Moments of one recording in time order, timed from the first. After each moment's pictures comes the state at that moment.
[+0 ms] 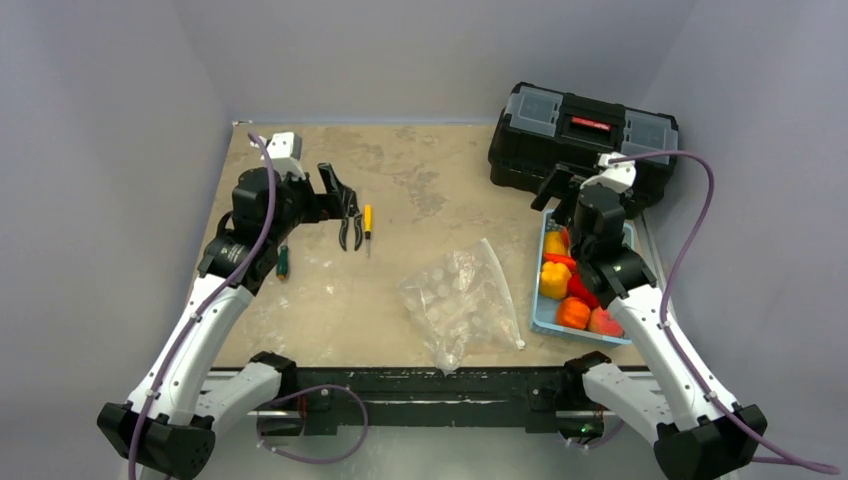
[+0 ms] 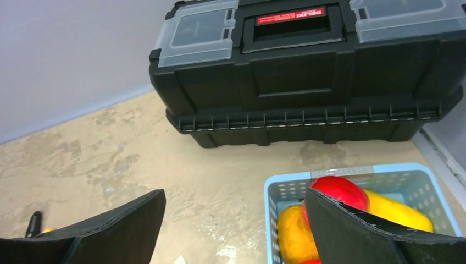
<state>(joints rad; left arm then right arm) -0.30 0.97 1.06 -0.42 -0.04 -0.34 0.33 0.91 0.89 -0.25 0.49 0.38</state>
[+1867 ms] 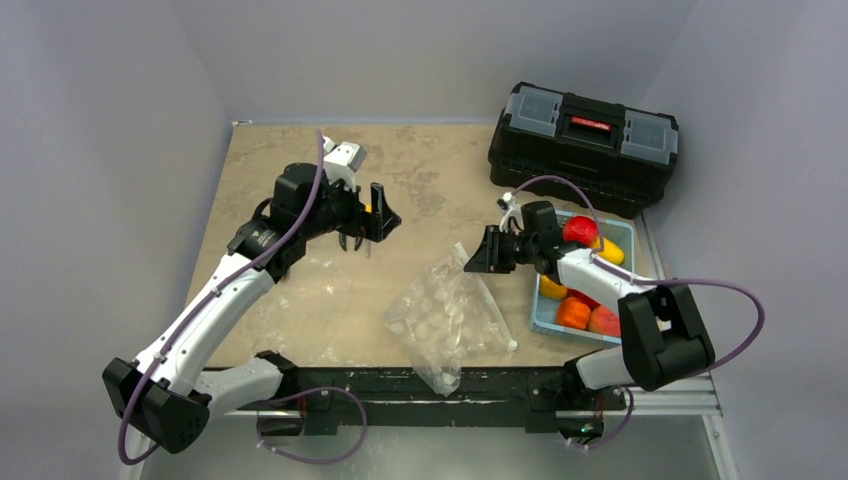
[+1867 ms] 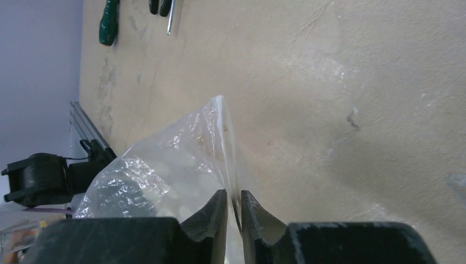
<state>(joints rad) -0.49 1.10 1.11 -0.45 0.21 -0.28 0.34 1.40 0.68 -0.05 -0.61 0.46</state>
